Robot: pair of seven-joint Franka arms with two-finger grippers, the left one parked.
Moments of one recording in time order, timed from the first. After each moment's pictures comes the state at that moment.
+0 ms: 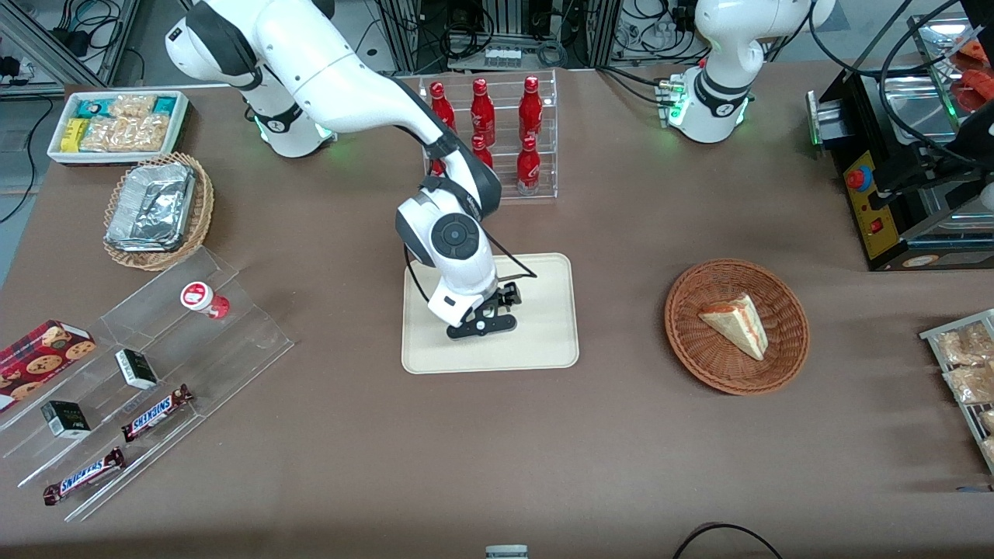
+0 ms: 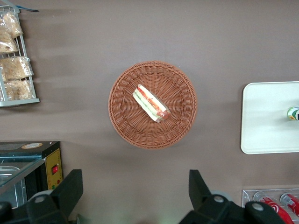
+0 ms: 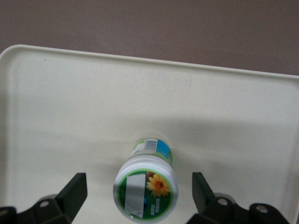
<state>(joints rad) 0.77 0.69 -0.06 -1.53 0.11 2.27 0.53</state>
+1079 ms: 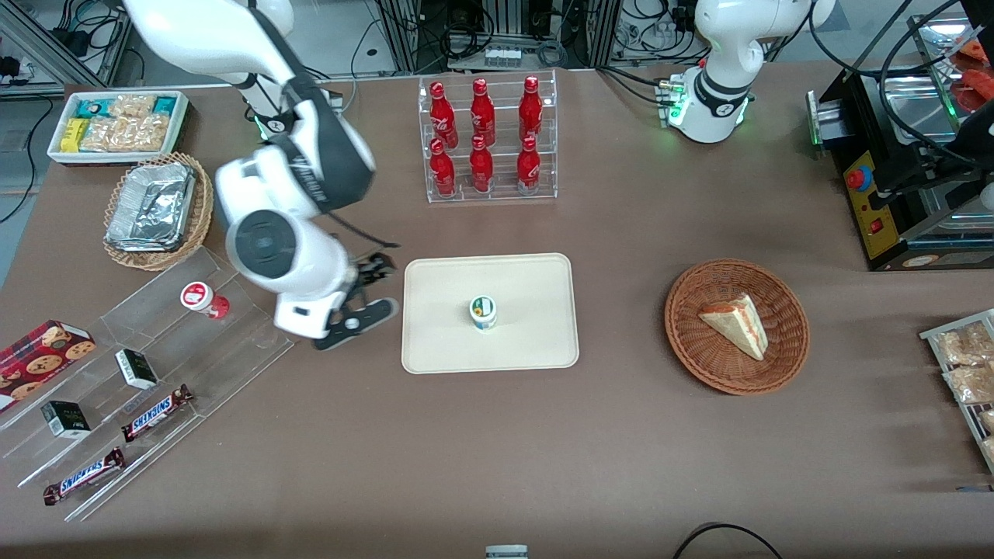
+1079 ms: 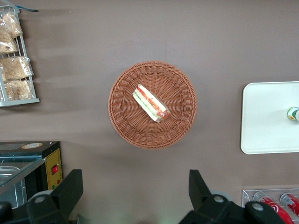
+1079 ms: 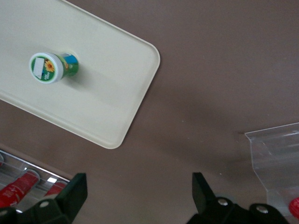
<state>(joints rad) 0.46 0.36 -0.08 -1.52 0.10 1.67 -0.10</state>
